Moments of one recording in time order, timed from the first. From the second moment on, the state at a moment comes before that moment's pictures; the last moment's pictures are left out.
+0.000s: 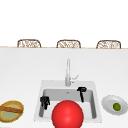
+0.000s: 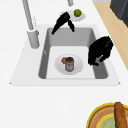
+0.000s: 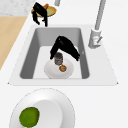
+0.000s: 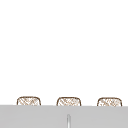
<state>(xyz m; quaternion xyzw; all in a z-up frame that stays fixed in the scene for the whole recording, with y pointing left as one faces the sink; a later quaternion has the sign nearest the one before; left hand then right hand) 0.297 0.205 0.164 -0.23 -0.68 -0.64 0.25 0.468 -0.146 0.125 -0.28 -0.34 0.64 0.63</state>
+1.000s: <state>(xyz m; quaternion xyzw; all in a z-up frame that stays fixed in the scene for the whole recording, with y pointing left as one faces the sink) 0.297 0.205 0.164 -0.23 -0.68 -0.64 0.25 0.408 -0.089 0.058 -0.28 -0.31 0.66 0.62</state>
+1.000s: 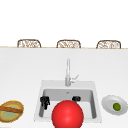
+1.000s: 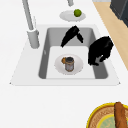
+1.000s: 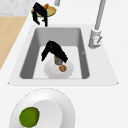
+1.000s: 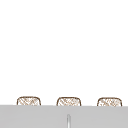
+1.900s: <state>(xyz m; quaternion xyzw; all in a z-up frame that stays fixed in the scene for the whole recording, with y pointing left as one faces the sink) 0.297 0.205 0.164 -0.23 -0.68 -0.64 0.25 0.429 -0.064 -0.016 -0.20 -0.25 0.69 0.65</state>
